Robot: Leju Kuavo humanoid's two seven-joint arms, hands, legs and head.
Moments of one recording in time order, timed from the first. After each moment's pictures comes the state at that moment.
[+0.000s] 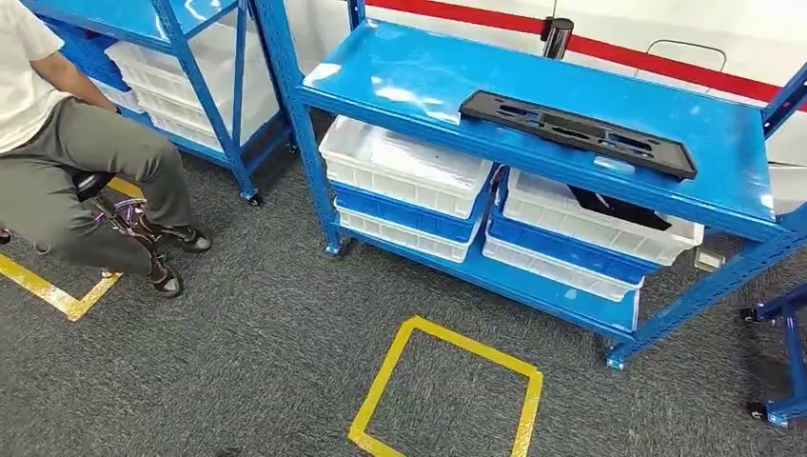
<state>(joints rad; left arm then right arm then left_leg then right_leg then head) -0.09 -0.11 0.70 -0.19 -0.74 0.17 0.09 -0.07 0.02 -0.54 -0.20 1.14 -0.17 0.08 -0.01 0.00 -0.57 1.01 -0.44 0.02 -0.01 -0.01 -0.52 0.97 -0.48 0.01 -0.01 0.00</state>
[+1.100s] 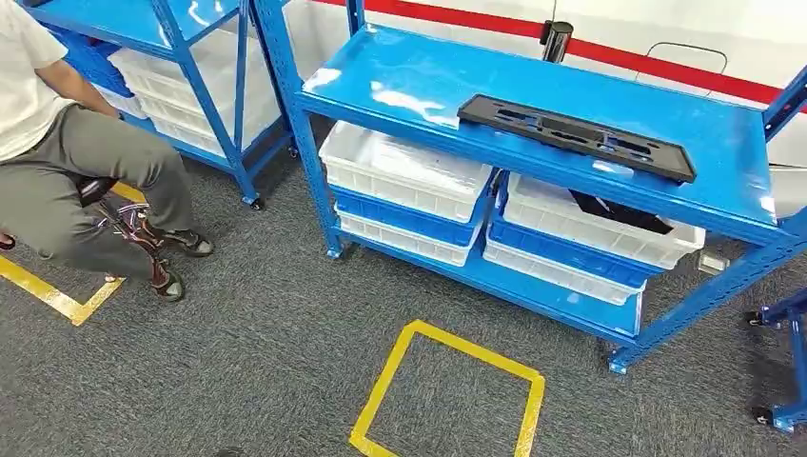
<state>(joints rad) -0.09 -0.11 0.71 -0.19 -0.77 0.17 0.10 -0.07 0.02 -0.59 -0.20 1.12 -0.17 0.10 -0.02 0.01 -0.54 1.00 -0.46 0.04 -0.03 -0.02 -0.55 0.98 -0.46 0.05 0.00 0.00</state>
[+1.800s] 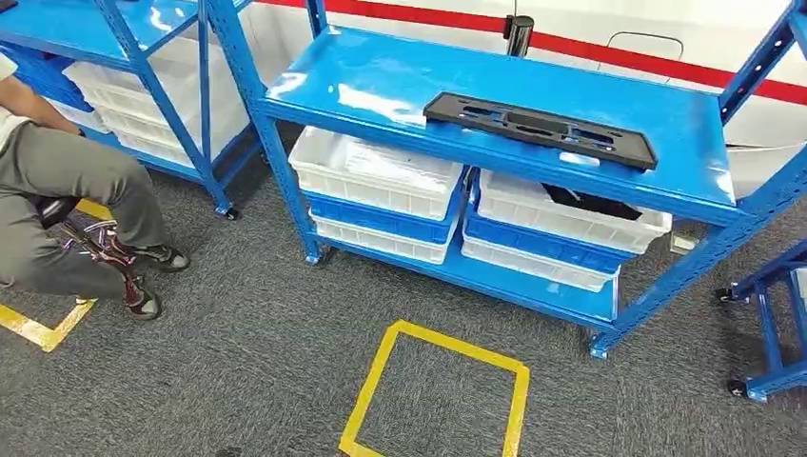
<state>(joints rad) -0.10 -0.11 0.71 -0.19 -0.77 0.17 0.10 -0.07 0.03 -0.60 -0.20 1.13 -0.16 0.10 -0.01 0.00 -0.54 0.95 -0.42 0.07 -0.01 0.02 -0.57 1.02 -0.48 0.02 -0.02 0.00</state>
